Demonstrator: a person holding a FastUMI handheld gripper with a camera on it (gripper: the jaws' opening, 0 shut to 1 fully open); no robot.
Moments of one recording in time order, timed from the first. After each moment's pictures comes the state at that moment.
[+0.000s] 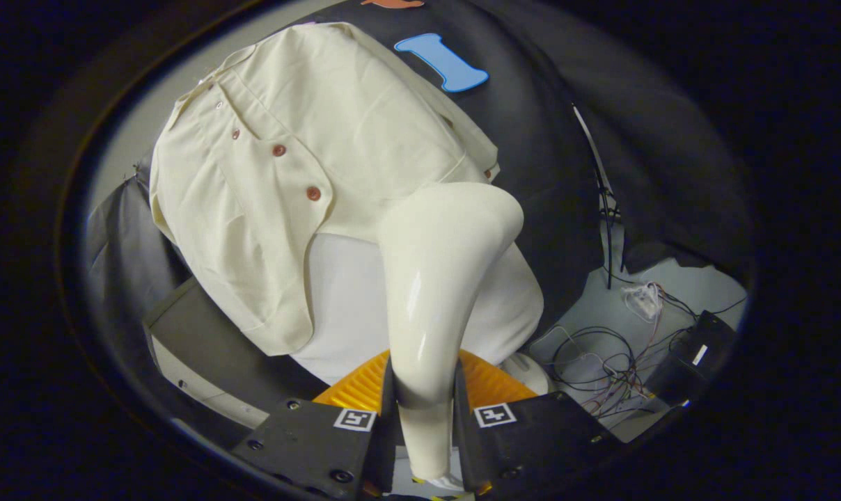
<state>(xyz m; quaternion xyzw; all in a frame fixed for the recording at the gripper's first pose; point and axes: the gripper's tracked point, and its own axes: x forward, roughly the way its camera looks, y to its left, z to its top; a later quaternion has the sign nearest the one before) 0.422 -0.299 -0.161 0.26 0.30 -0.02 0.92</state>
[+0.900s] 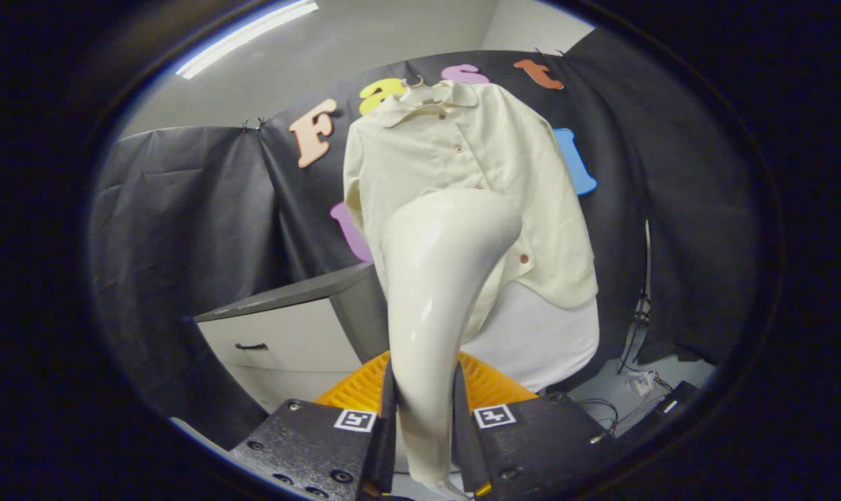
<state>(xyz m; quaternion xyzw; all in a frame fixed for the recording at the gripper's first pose) 0.302 -0.126 0.012 0.12 0.12 0.08 0.98</state>
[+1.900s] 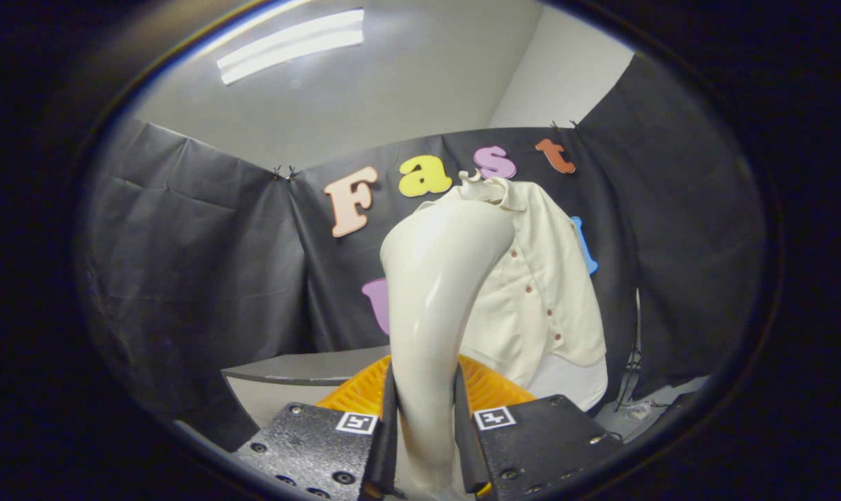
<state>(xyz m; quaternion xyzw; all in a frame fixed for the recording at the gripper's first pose) 0.272 -0.014 0.150 0.09 -0.04 0.02 0.99</state>
